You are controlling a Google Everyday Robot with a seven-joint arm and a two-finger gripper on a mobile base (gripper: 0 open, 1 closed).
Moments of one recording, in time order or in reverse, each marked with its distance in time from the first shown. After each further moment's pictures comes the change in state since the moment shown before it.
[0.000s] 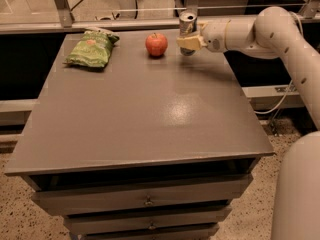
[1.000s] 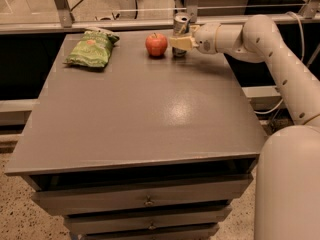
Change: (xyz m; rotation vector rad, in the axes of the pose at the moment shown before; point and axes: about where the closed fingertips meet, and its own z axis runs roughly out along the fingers) arm 0.009 -0.010 0.038 -0.022 -0.066 0.101
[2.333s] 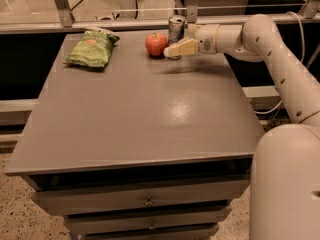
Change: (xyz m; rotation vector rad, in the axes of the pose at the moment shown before) arm 0.003 0.007 0.005 -0.050 0.008 0.093
